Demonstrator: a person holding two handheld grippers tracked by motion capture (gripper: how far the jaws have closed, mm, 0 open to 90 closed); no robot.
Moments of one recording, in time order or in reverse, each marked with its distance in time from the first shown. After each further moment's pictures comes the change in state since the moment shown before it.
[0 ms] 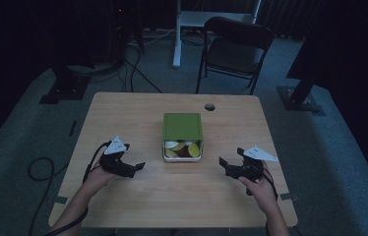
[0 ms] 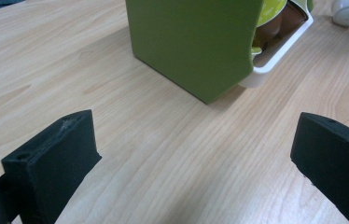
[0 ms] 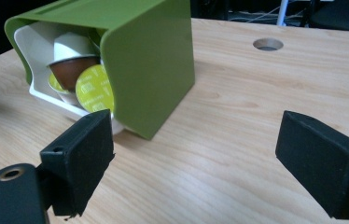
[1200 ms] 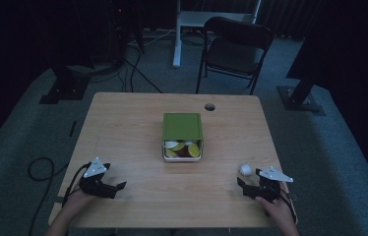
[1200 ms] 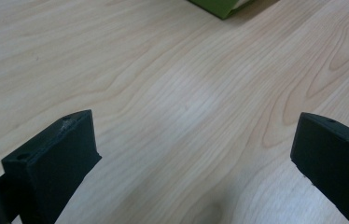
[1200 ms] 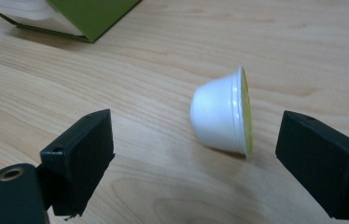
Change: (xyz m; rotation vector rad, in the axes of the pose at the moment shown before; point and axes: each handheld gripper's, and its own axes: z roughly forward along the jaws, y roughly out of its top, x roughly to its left) left arm -0.001 -0.077 -0.042 0.057 0.060 -0.049; right arm -0.033 -0.068 -0.040 0.123 -0.108 0.010
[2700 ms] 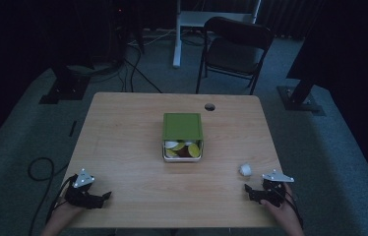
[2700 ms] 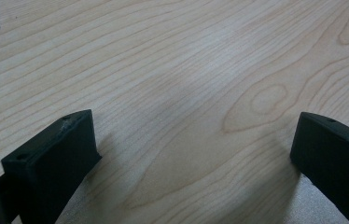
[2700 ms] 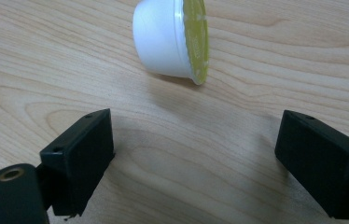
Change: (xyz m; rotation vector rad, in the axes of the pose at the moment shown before) left arm 0.008 -0.045 -0.019 0.141 0.141 -0.075; right arm -0.019 -0.016 -0.003 0.184 -0.085 -0.034
